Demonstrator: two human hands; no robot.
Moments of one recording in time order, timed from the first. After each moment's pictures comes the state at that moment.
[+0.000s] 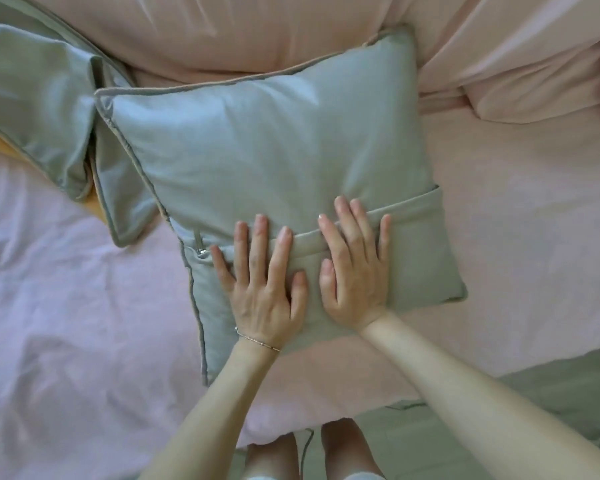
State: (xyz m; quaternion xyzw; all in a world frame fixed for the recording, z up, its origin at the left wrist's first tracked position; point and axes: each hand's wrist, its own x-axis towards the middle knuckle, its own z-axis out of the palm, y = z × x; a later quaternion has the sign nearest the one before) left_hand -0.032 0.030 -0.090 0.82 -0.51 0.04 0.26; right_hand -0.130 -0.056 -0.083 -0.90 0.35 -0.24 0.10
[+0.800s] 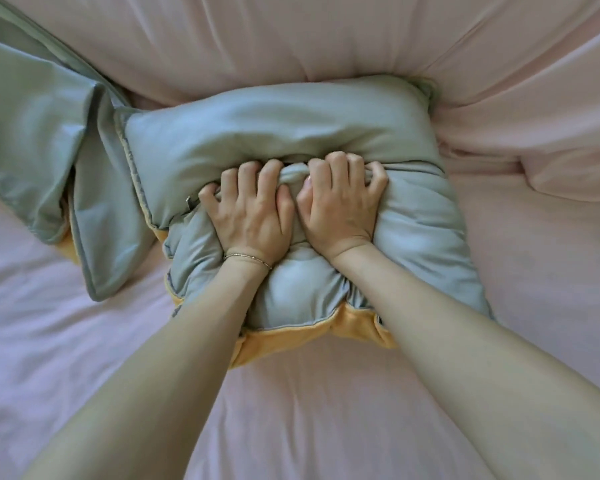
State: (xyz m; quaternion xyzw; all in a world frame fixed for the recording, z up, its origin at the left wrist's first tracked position) left_hand 0.082 -0.126 -0.138 0.89 -0.42 0.10 0.16; right_hand 0.002 -0.207 -0.136 -0.89 0.38 -0.24 -0.01
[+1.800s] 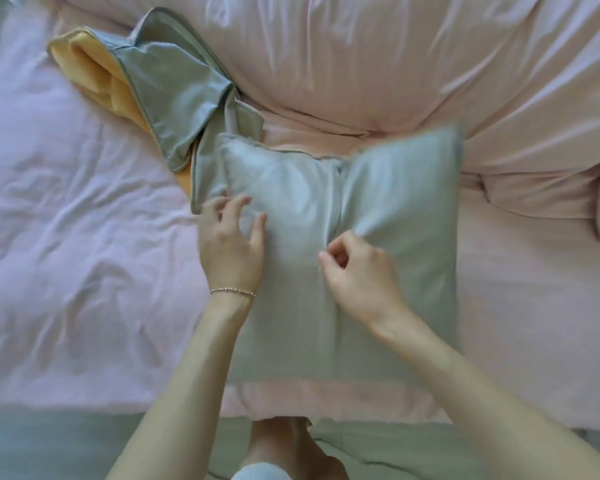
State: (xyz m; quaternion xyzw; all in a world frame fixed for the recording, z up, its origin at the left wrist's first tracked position) left_hand 0.028 0.059 -0.001 0.91 -0.20 -0.04 0.36; right_hand -0.094 -0.033 0.052 -0.85 0.41 0.00 0.34
